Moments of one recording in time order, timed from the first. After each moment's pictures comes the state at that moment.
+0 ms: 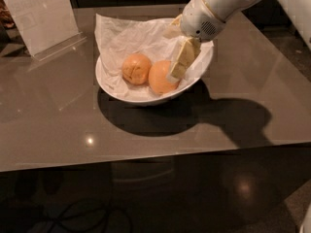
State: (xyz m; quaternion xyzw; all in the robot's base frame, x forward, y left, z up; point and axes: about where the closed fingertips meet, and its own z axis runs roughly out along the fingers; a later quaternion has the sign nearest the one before) arm 0.599 -0.039 0.932 -0.68 0.65 0.18 0.27
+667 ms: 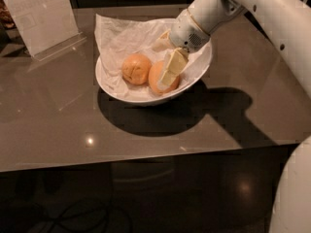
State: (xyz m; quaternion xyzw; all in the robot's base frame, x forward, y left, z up) arm 0.605 -0.011 0.898 -0.69 0.64 0.24 0.24
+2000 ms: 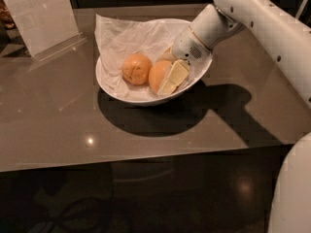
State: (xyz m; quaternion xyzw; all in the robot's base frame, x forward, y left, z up) arm 0.606 -0.021 0.858 -0.65 0.67 0.28 0.22
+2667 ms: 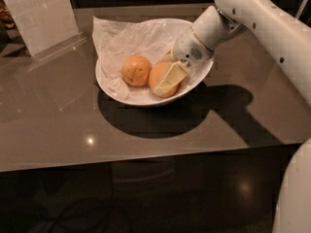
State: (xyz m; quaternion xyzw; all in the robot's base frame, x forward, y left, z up) arm 0.606 -0.023 0.855 -0.64 0.68 0.27 0.23
